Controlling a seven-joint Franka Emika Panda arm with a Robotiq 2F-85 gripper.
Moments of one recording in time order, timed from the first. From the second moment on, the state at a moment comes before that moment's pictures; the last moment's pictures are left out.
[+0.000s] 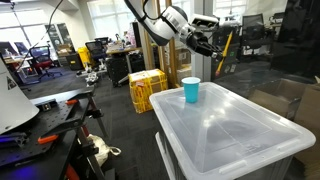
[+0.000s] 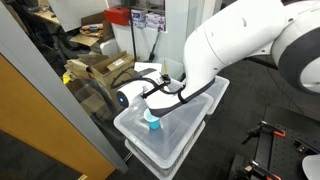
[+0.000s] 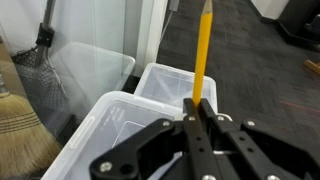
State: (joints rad) arm 0.22 0.99 0.01 -1.34 -1.21 1.75 -1.04
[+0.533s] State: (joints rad) arm 0.26 1.02 0.02 -1.32 -1.27 1.75 -1.06
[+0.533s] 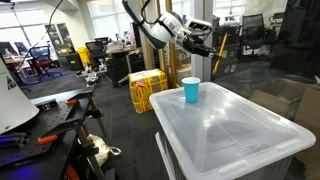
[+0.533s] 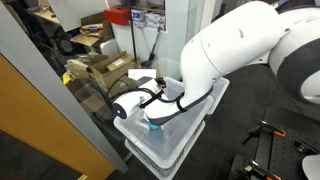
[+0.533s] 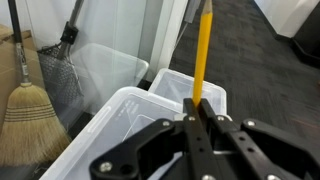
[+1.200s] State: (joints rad) arm 0.30 1.04 0.03 -1.31 -1.28 1.74 -1.00
